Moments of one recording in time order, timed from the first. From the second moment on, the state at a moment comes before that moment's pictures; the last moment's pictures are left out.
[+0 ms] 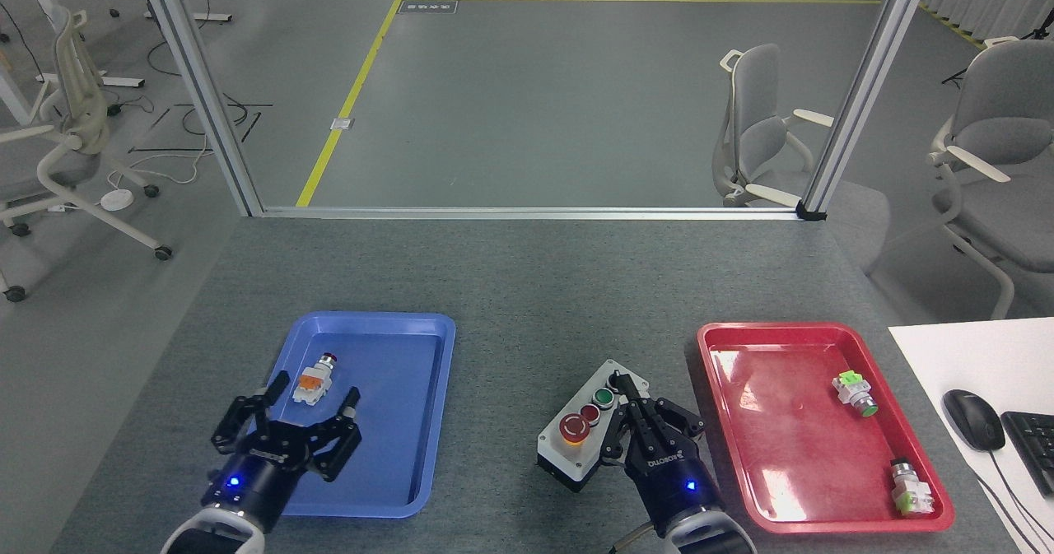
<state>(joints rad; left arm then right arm) -0.07 0.23 -0.02 -1.45 -1.29 -0.24 0.12 -0.07 0.14 0.09 -1.43 1.60 -0.20 -0.06</state>
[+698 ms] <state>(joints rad) -0.20 0.16 0.19 -1.33 -1.20 -0.04 0.11 -0.11 0.16 0.15 -1.27 1.60 -0.25 0.03</state>
